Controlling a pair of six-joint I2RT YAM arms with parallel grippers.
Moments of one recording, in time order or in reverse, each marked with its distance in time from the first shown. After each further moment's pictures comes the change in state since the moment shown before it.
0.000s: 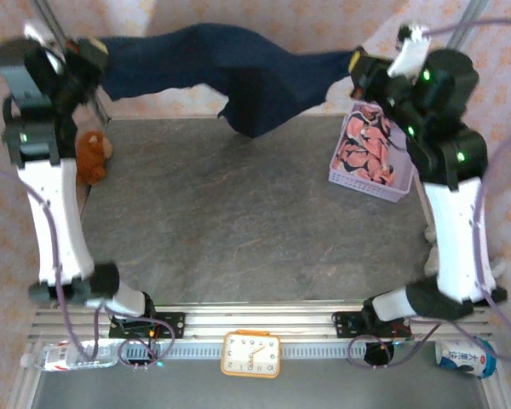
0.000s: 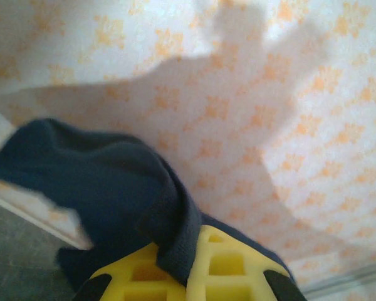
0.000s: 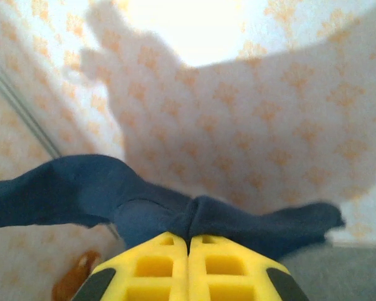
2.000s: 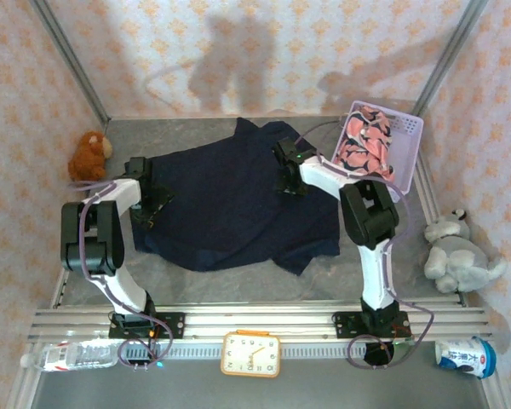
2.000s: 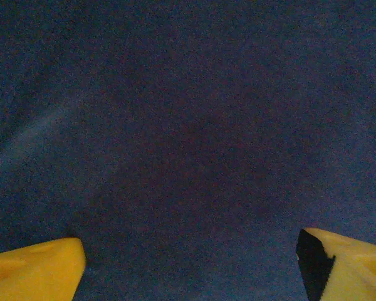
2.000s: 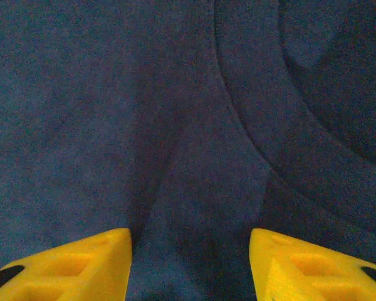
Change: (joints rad) left arm -0.071 0.299 -1.004 0.137 -0.275 0.013; right arm 0.176 0.737 -0.505 0.079 0.201 0.312
